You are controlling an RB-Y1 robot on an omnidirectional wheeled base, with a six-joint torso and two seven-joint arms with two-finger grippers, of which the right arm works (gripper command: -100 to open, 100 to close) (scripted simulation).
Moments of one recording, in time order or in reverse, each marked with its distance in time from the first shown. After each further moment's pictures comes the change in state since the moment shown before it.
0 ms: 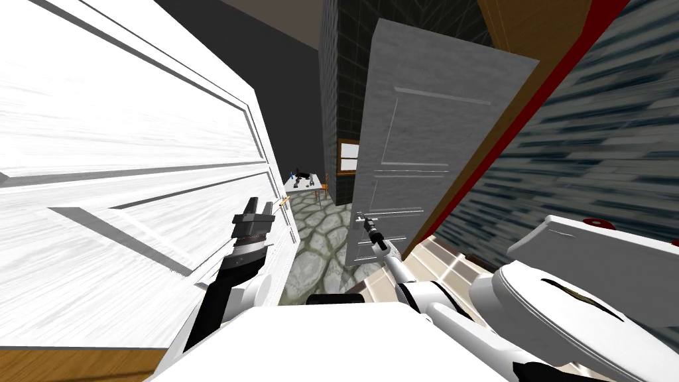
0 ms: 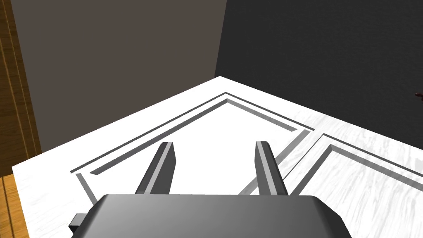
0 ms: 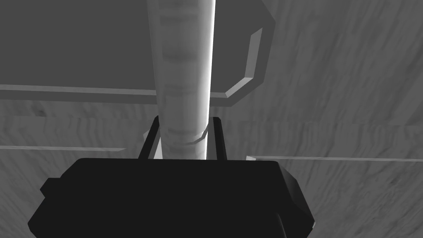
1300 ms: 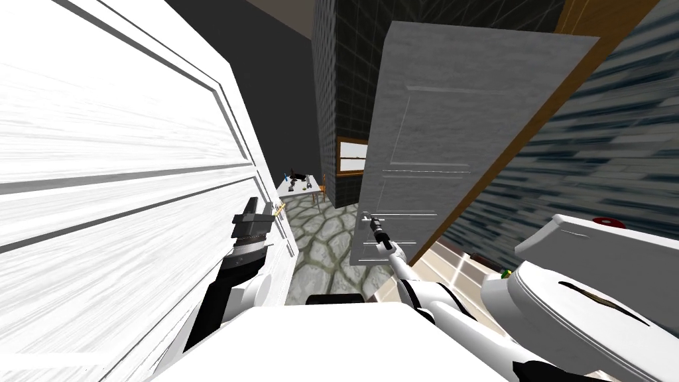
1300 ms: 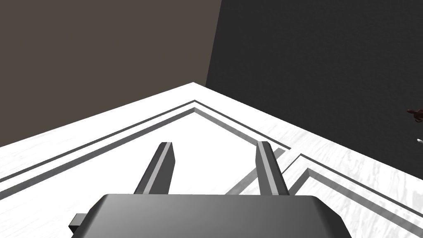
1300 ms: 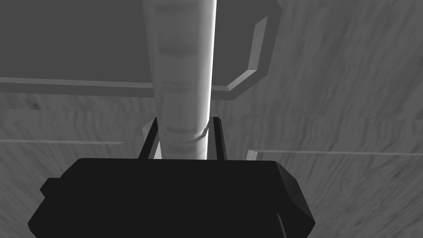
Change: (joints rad) arm -0.008 -0.019 -0.115 0.031 -0.060 0.018 0.087
